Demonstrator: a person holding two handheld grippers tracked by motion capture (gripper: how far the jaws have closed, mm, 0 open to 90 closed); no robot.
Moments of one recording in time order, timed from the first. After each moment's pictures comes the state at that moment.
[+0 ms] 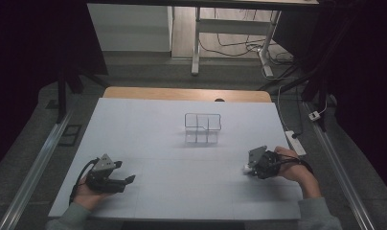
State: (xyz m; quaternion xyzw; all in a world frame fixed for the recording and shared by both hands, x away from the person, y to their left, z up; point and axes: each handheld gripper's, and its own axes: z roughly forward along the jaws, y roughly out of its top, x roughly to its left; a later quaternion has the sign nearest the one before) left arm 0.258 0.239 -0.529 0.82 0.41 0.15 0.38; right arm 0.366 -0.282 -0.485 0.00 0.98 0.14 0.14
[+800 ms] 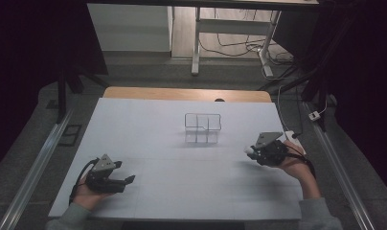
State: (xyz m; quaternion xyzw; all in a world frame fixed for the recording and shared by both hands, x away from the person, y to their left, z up) left arm 0.258 0.240 -0.529 0.82 0.41 0.15 0.38; right arm 0.378 -0.290 -0.454 0.15 0.93 0.25 0.20
